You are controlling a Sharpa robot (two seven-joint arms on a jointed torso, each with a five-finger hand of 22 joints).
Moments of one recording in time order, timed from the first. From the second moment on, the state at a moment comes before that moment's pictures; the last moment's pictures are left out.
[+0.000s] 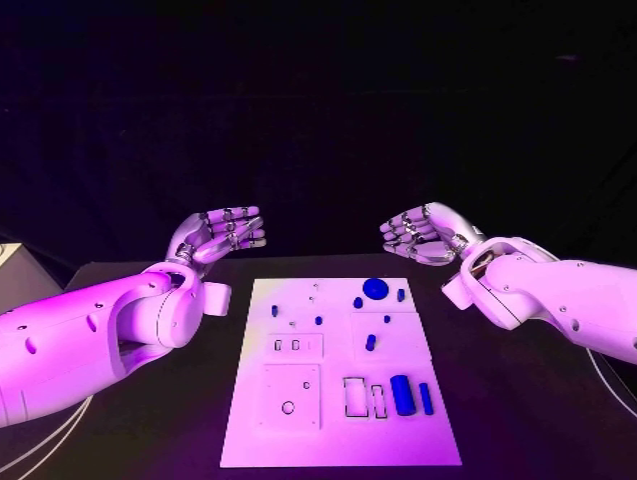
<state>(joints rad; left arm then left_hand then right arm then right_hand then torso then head) 1.19 -0.82 -0.04 1.45 -0.06 -0.46 0.50 1.45 -0.12 0.34 0.17 0.07 0.81 0.20 0.12 0.11 0.94 0.20 0.10 0.07 0.96 0.16 0.18 0.16 0.17 0.89 0.27 0.21 0.12 1.31 -0.84 -0.17 1.40 -0.79 -0.49 0.27 1.33 -0.14 0.51 -0.01 0.17 0.90 0.22 0.14 0.18 1.01 0.18 0.07 0.06 1.07 0.13 0.15 0.12 0.17 0.95 0.24 0.17 0.09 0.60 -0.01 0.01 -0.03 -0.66</state>
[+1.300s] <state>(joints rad) 1.19 -0.97 -0.03 1.71 -0.11 -0.38 0.47 1.37 -0.18 0.50 0.09 0.07 0.90 0.21 0.15 0.16 1.02 0.15 0.07 0.07 1.08 0.09 0.51 0.56 0.17 0.94 0.17 0.75 0.45 1.29 -0.78 -0.17 1.42 -1.58 -0.35 -0.13 1.31 -0.28 0.54 0.04 0.16 1.01 0.17 0.12 0.21 1.15 0.10 0.06 0.07 1.47 0.00 1.30 1.07 0.11 1.43 0.10 1.21 1.07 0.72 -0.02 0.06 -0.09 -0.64</state>
